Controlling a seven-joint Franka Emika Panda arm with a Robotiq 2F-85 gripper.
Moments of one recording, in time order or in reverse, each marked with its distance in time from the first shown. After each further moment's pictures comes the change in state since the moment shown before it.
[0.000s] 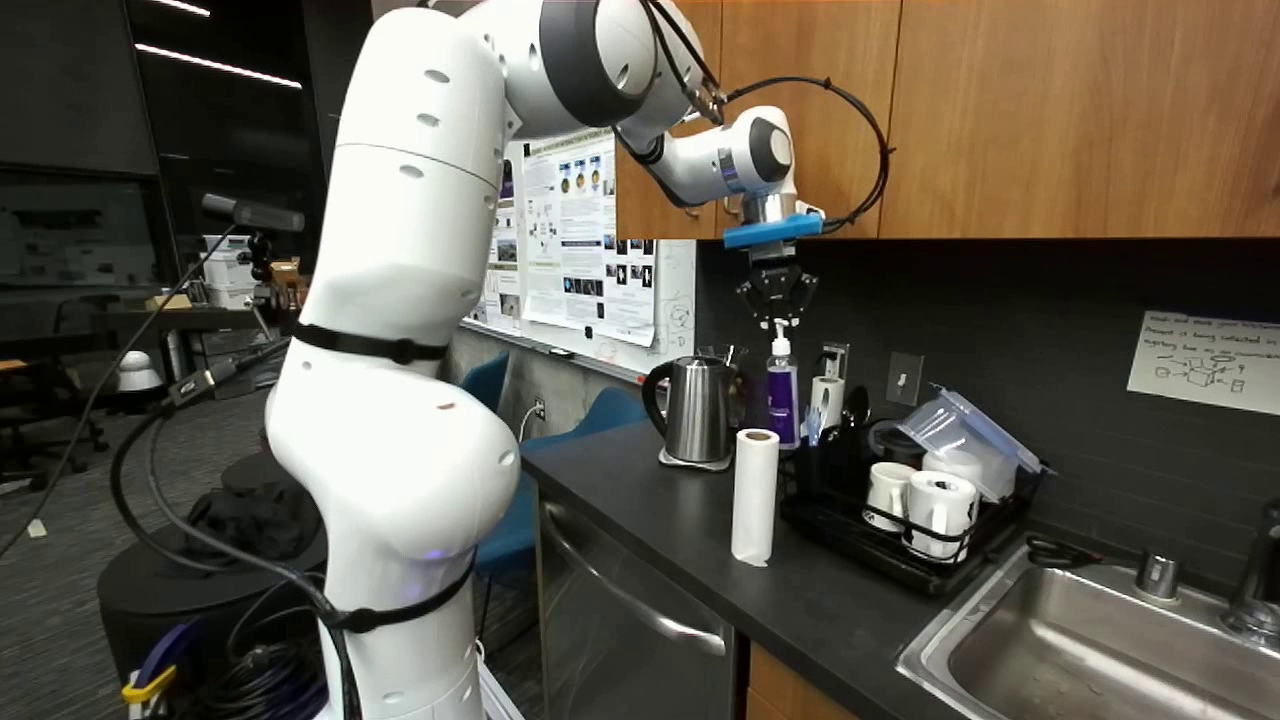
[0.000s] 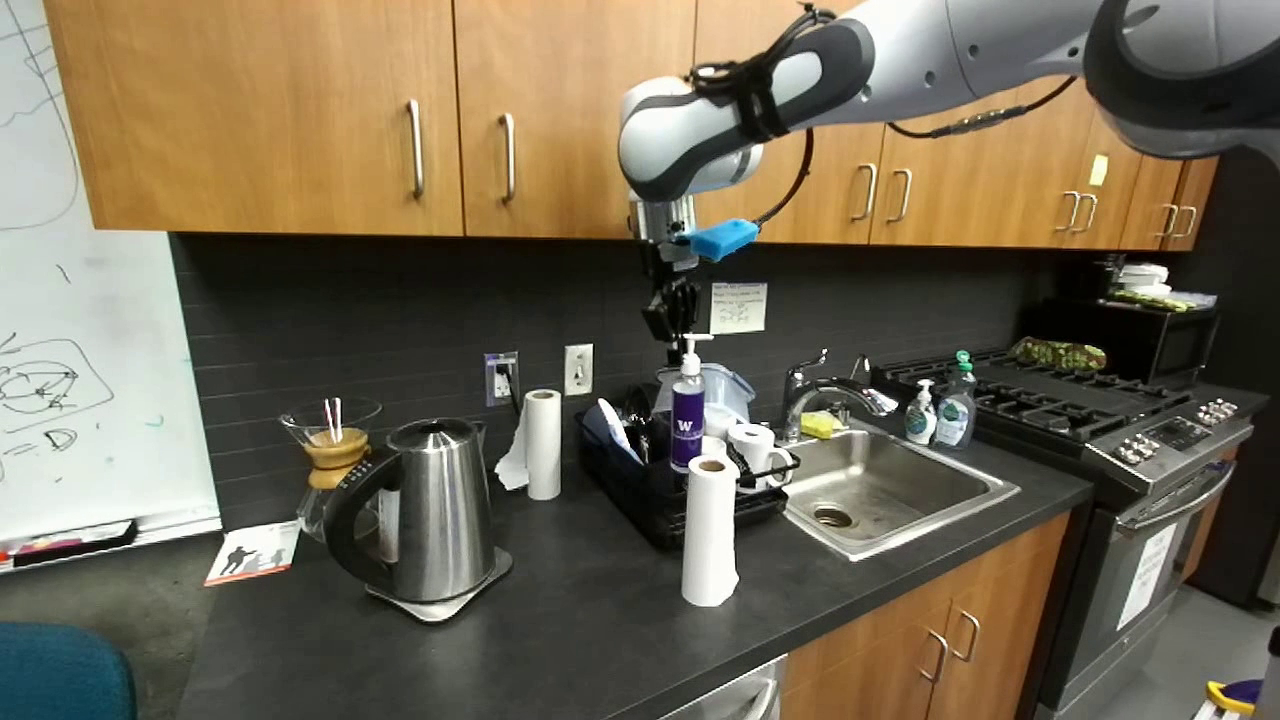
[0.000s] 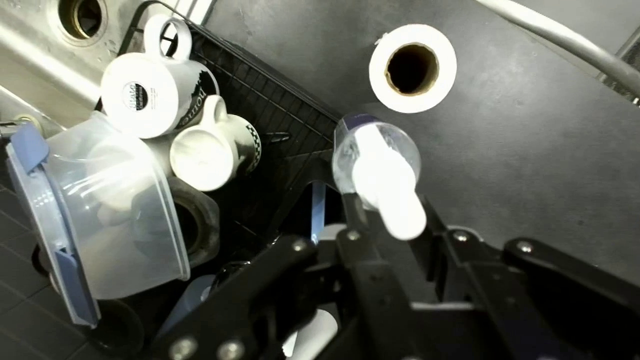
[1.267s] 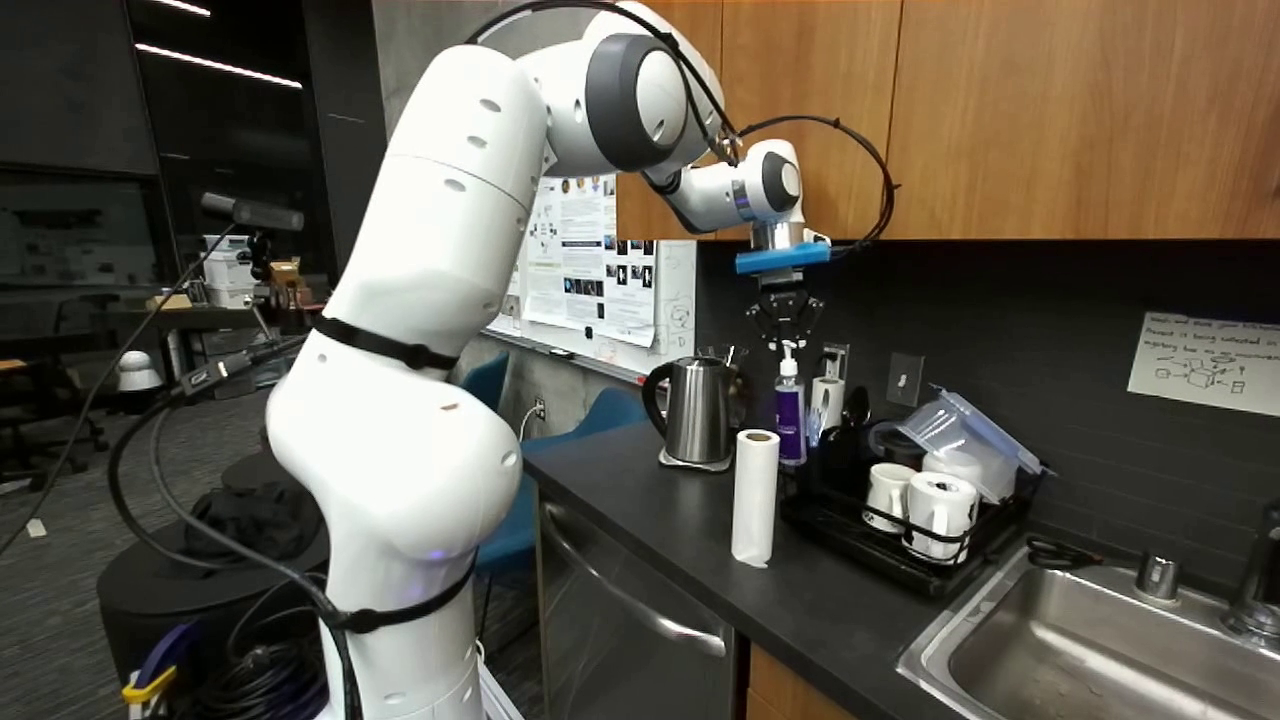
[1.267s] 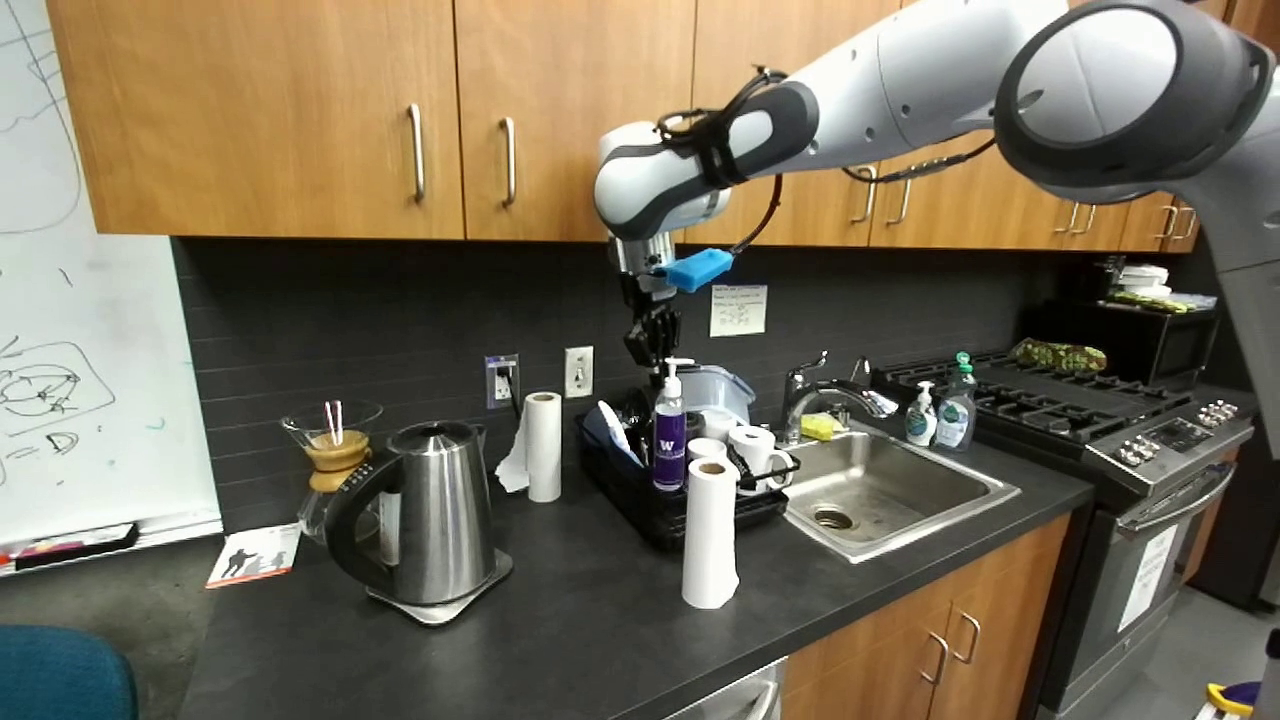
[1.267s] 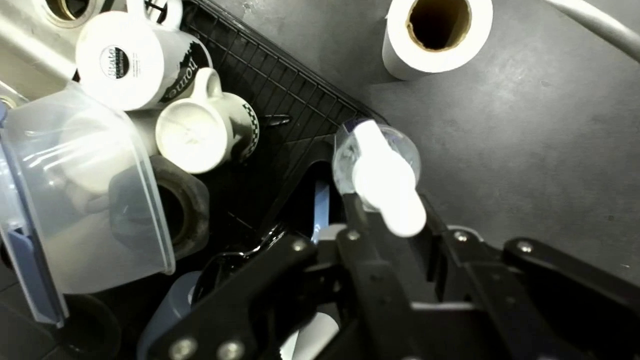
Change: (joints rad) arm 0.007 0.151 0.000 0.129 -0.018 0.001 -0.002
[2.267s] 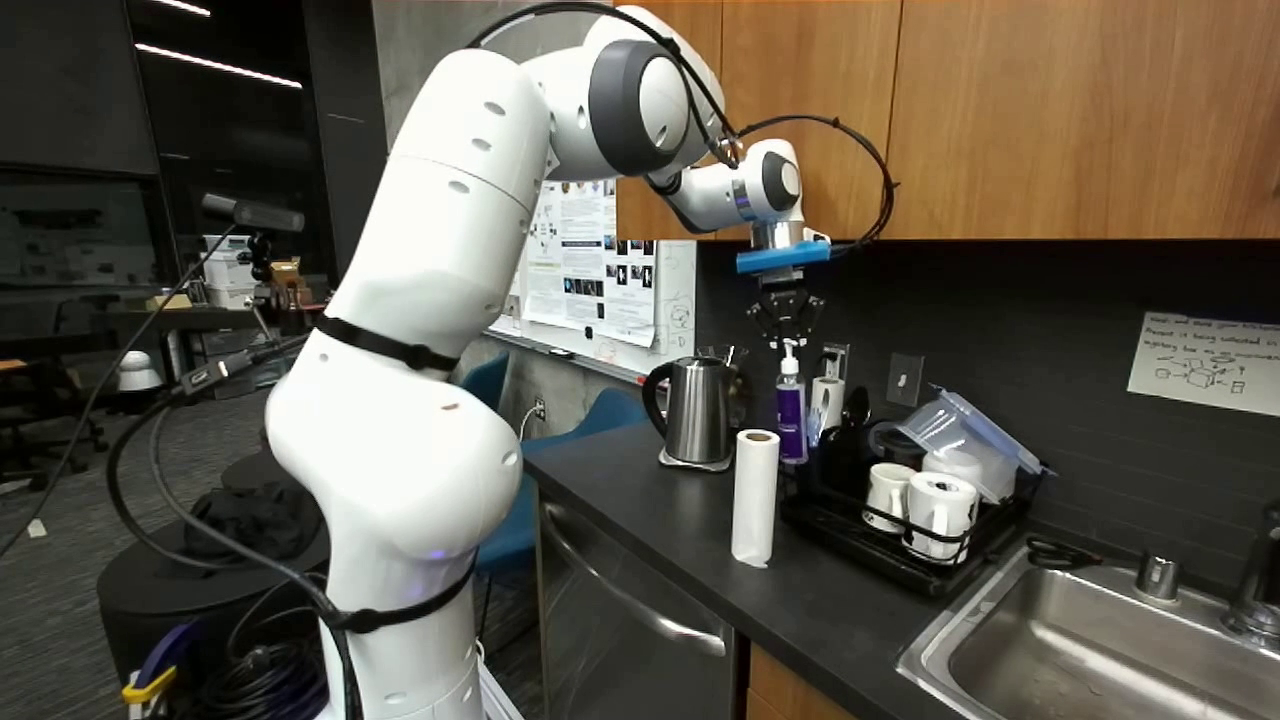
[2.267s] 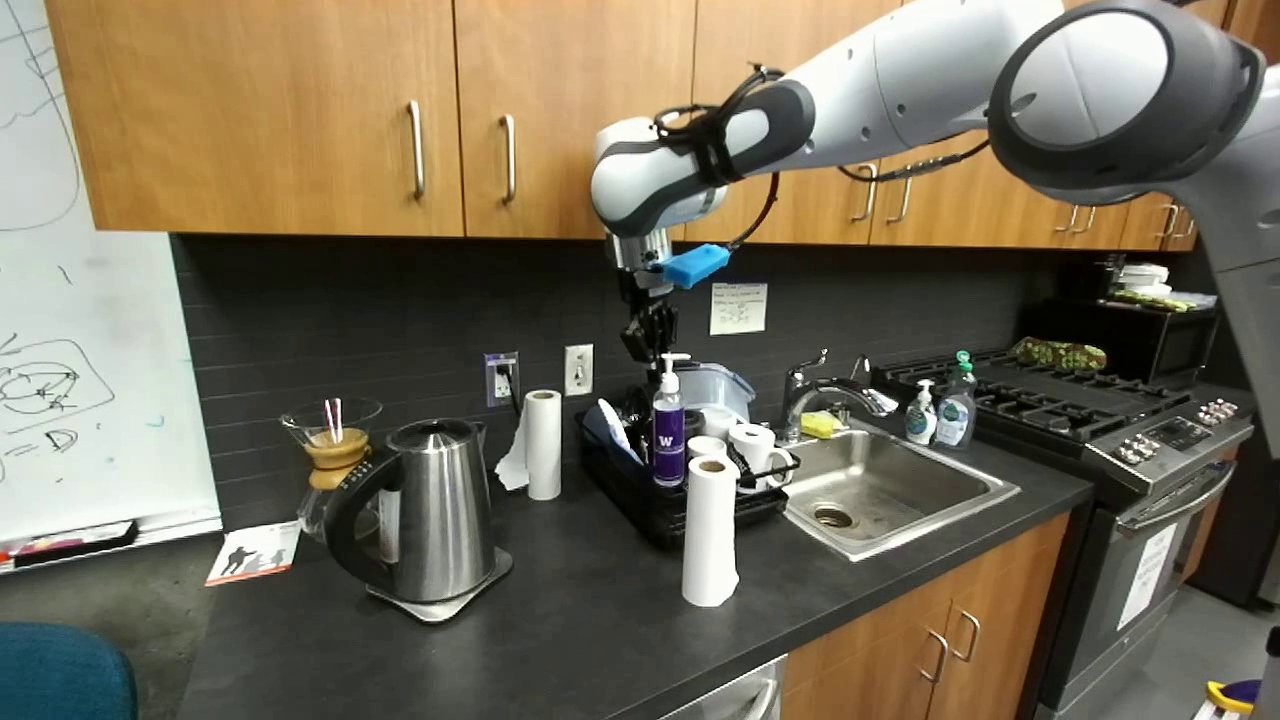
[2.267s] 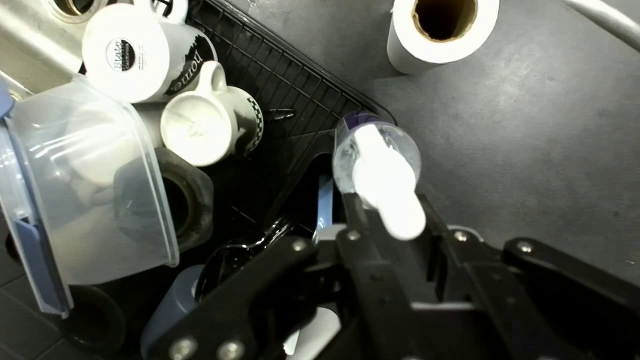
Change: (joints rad) arm 0.005 0.015 0.000 0.025 -0.007 -0.007 0.002
